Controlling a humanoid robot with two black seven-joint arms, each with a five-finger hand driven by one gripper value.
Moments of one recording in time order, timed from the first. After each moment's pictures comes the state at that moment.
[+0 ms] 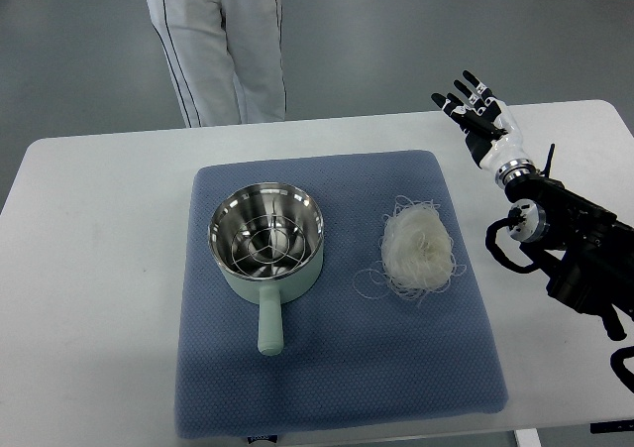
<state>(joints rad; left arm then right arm) 0.01 0.00 -0.02 -0.11 0.01 0.02 0.07 0.79 -0.15 0.58 0.51 0.00 0.08 0.47</state>
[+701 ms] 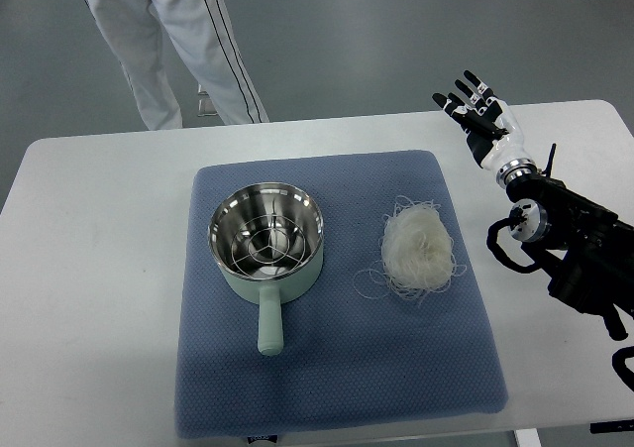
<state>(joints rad) 0.01 0.00 -0.02 -0.11 0.01 0.02 0.07 0.79 -0.15 0.58 0.51 0.00 0.08 0.47</state>
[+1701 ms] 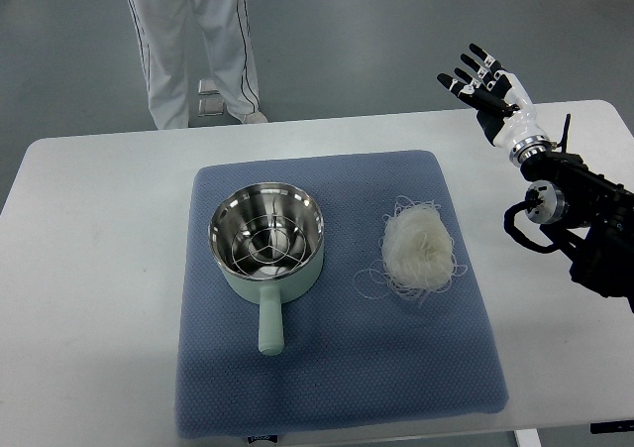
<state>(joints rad) 0.00 0.00 -0.02 -0.11 0.01 0.02 0.07 0.82 -0.26 0.57 0.61 -0.18 0.06 0.46</state>
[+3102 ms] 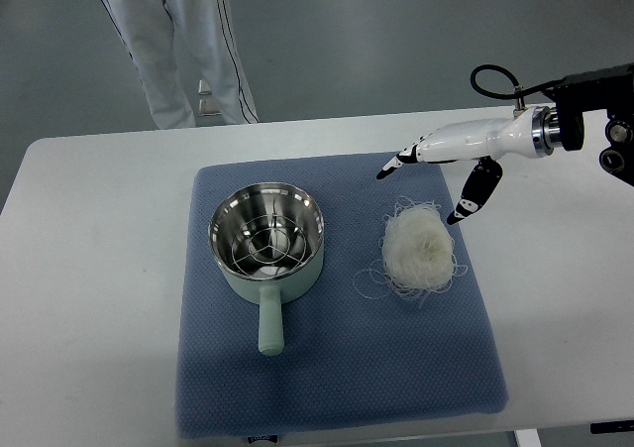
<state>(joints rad) 0.00 0.00 -0.02 -0.11 0.01 0.02 0.07 1.02 -0.67 0.40 1.23 -1.70 0.48 0.47</state>
